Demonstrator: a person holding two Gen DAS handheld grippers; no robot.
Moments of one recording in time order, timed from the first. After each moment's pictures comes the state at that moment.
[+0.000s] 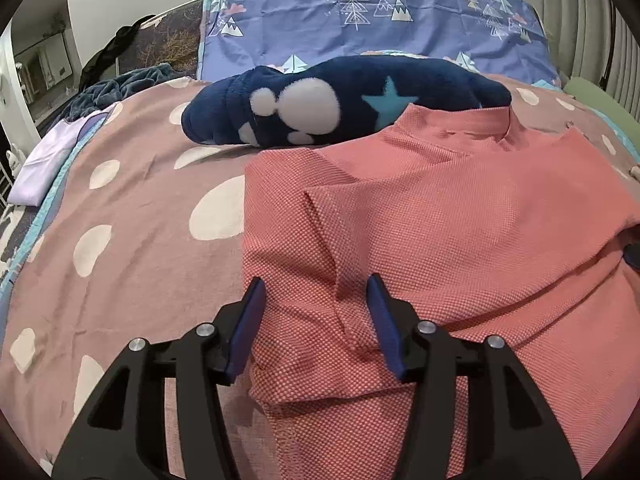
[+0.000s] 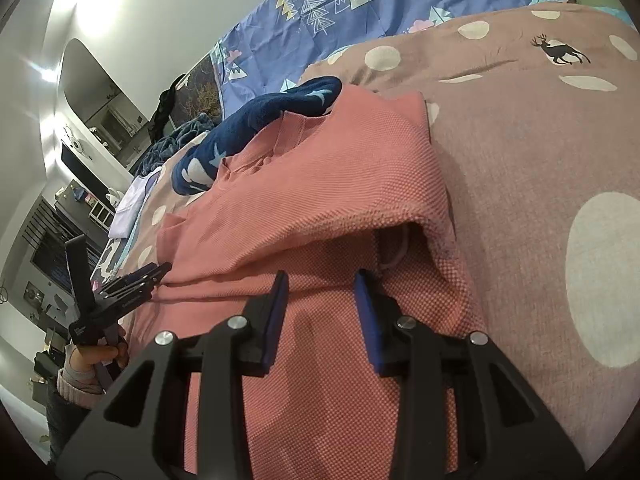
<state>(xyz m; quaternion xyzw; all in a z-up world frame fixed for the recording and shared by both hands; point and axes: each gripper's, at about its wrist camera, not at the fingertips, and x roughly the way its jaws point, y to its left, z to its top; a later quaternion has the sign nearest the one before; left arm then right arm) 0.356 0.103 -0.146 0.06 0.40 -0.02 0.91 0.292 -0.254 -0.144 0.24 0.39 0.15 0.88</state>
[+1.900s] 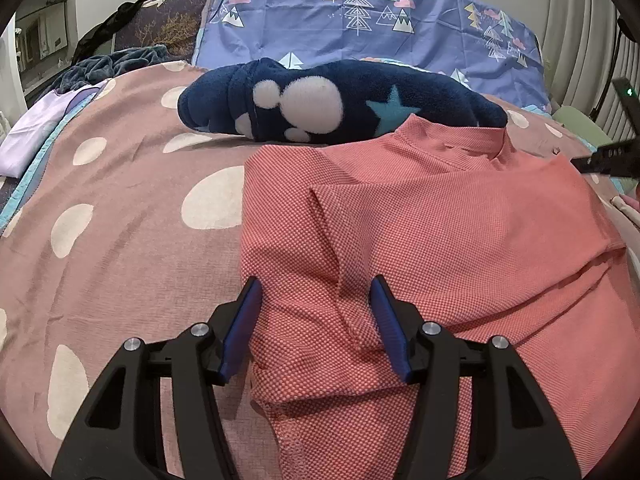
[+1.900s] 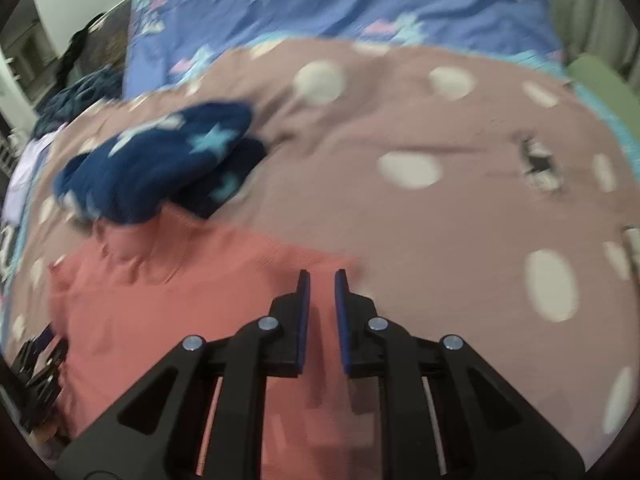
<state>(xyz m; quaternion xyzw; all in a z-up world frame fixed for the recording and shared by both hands) 0.358 0.117 -0.147 0.01 0.41 -0.05 0.91 0.461 -0.271 -0.097 0.08 0.51 0.02 0.86</state>
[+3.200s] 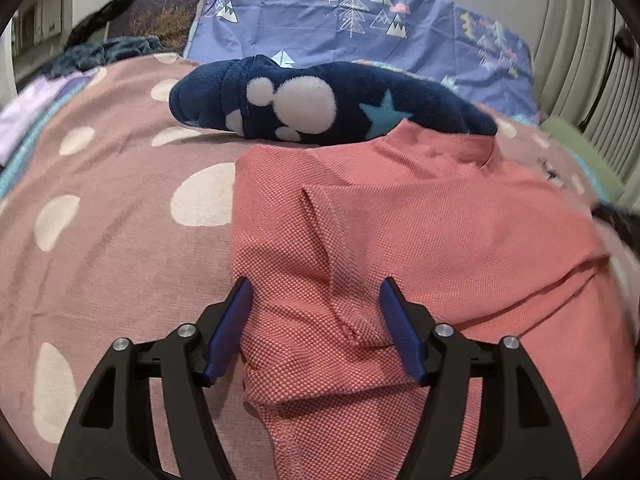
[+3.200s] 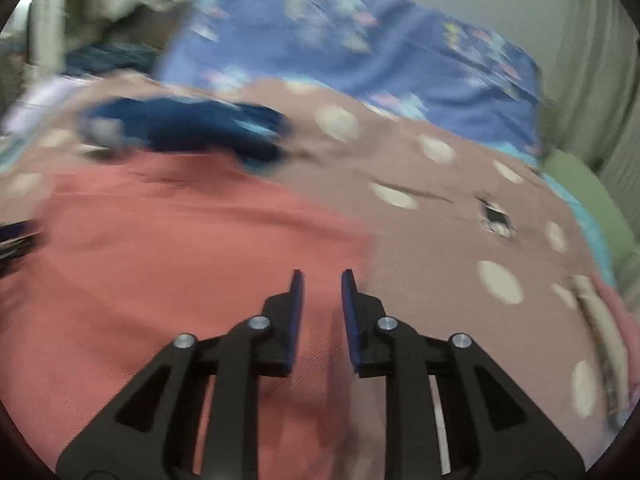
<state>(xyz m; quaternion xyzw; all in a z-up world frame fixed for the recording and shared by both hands) 0.359 0.130 -0.146 -0.04 0.41 -0.09 0.91 0.328 -0.224 -0.078 -0.07 0.37 0.03 0.93</state>
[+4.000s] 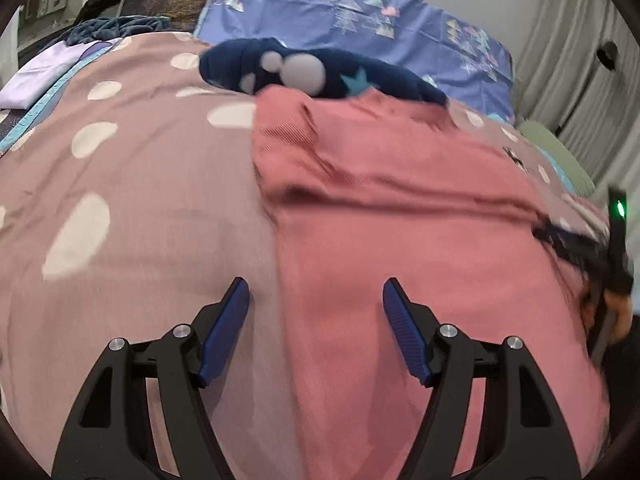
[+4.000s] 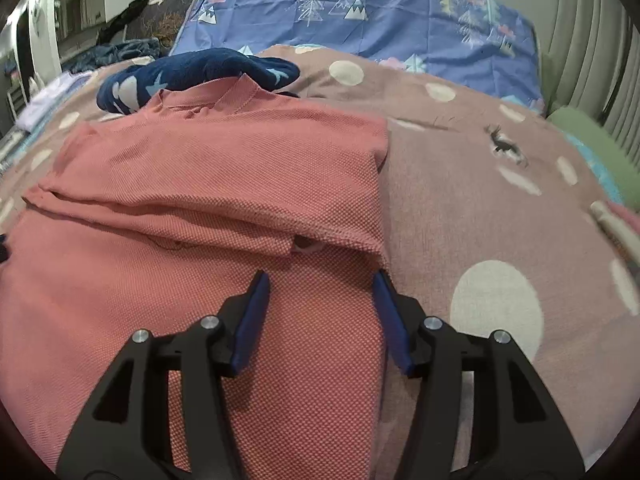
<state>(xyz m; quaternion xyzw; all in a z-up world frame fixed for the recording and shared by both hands) 0.239 0.142 -0.144 -0.06 0.42 -0.11 0.90 0.278 -0.229 -0.138 -0.05 0.41 -0.01 0.91</state>
